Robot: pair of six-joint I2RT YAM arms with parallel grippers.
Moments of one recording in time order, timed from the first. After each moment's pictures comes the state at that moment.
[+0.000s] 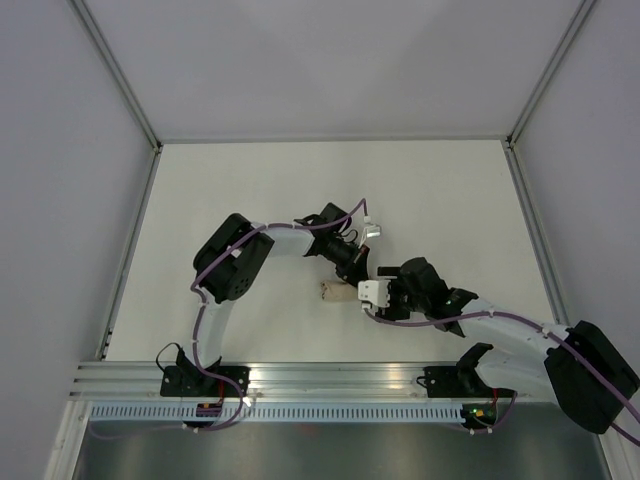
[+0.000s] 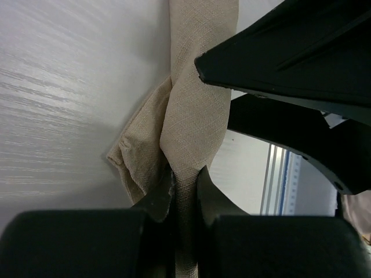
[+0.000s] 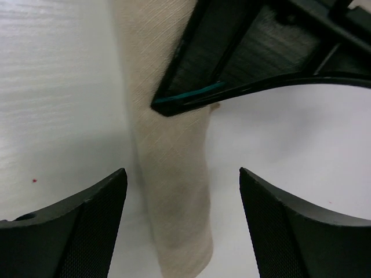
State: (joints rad) left arm -0.72 2.15 1.29 -0.15 0.96 -0.05; right arm 0.68 1.09 0.36 -0.07 -0.15 -0.92
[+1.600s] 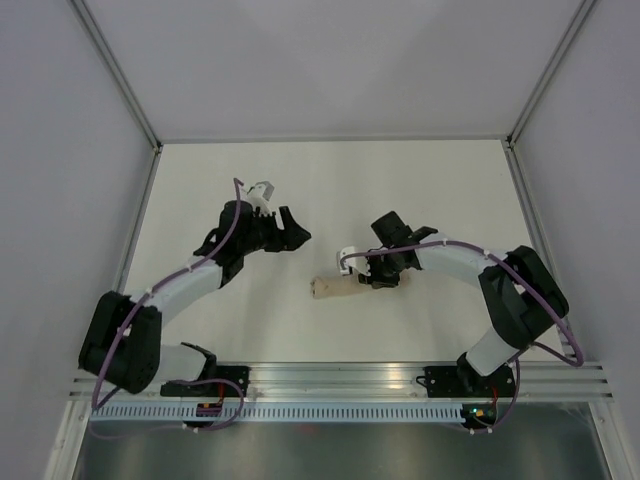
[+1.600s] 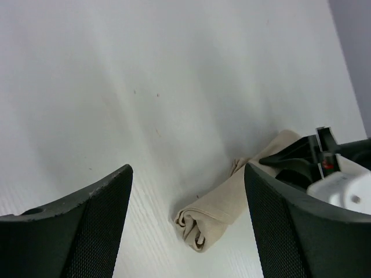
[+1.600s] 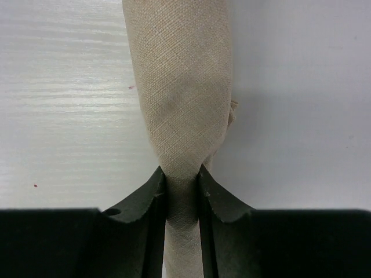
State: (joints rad) left arm -0.39 1.43 0.75 0.12 0.37 -0.46; right arm 0.58 1.59 0.87 -0.47 -0.36 -0.98
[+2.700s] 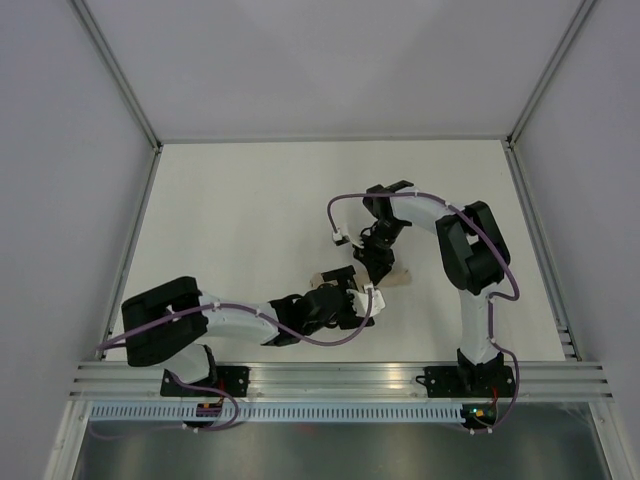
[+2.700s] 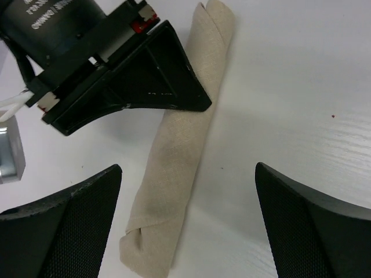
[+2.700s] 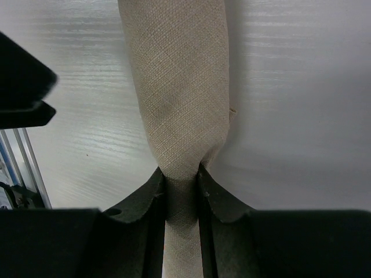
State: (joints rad) left arm -1.22 1.53 0.59 0.52 -0.30 0.42; right arm 0.47 2.09 1.46 -1.12 -0.58 -1.04
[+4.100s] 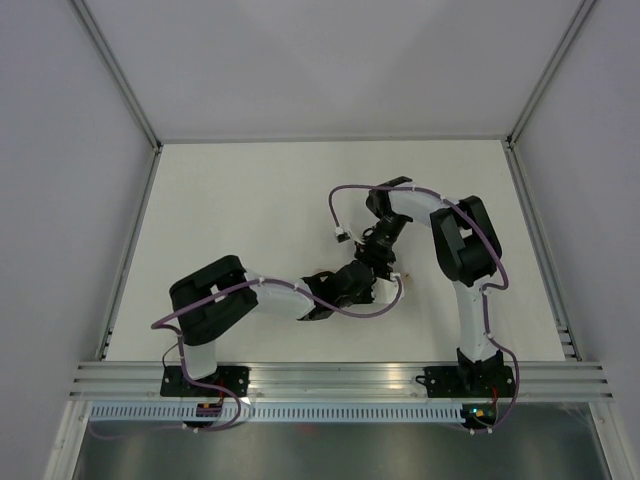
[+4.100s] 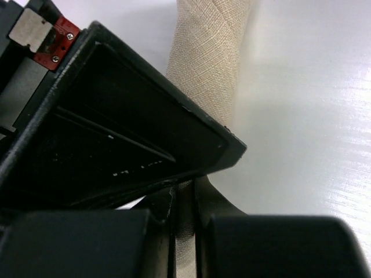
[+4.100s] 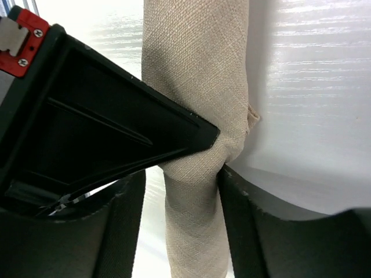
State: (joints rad) left arm -1.12 1.85 0.89 0.30 -0.19 0.58; right arm 0.44 2.17 1.55 -1.27 -0.66 -1.02
